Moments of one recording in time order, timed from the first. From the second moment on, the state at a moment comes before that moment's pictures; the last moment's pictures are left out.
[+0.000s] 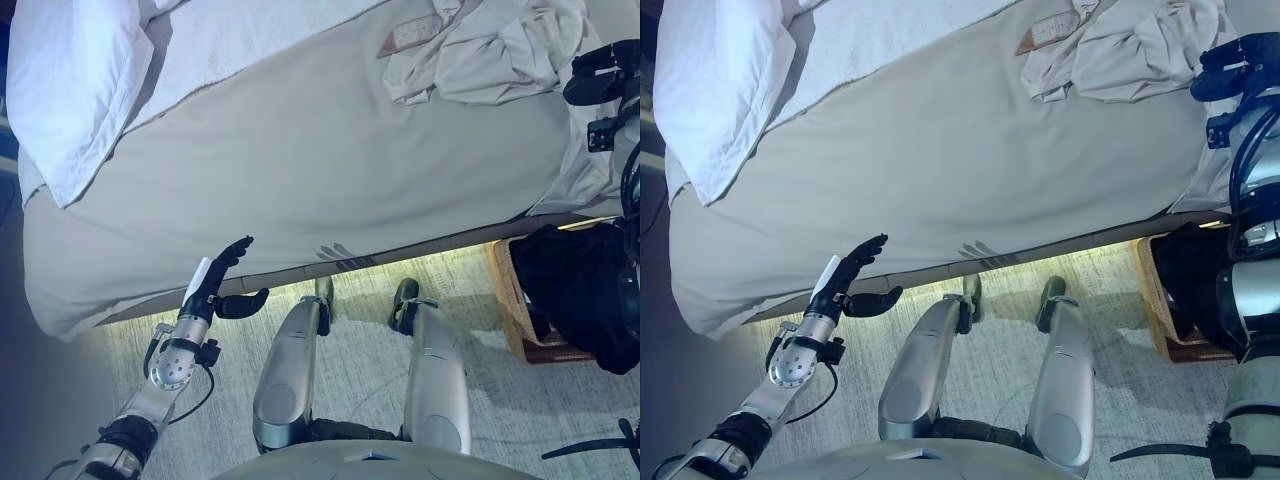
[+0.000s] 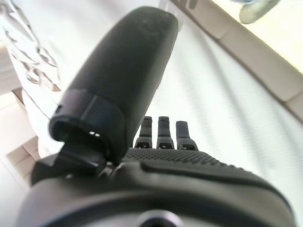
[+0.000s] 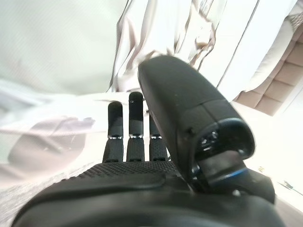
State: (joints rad) left arm -0.04 0.50 -0.32 0.65 -0.10 -0.59 0.17; right arm -1.11 -0.94 0.37 1.03 0.25 0.12 -0.17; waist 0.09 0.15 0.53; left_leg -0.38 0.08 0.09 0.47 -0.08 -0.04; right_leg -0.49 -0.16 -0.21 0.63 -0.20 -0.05
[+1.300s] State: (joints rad) left arm -0.04 0.44 -0.28 0.72 -0.15 -0.46 0.19; right arm -0.81 -0.89 0.19 1.00 0.14 0.13 -0.12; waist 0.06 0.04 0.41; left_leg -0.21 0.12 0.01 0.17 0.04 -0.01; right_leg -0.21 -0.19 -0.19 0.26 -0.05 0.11
